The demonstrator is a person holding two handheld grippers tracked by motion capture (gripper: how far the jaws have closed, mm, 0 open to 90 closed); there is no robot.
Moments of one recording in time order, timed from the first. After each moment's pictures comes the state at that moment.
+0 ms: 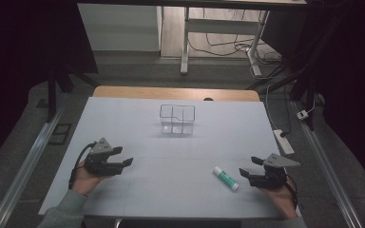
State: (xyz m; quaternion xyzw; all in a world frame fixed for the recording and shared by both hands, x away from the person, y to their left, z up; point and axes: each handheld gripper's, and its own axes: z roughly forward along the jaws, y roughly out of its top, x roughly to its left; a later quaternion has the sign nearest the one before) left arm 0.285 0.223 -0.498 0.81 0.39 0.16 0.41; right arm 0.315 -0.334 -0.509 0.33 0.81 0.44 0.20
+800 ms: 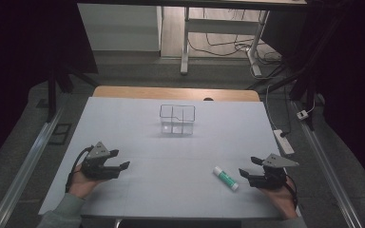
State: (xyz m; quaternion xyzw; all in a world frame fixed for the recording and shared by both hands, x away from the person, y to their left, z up) left arm 0.282 0.228 -0.507 0.81 0.39 0.16 0.40; right arm 0.314 -0.331 -0.507 0.33 0.81 0.43 0.20
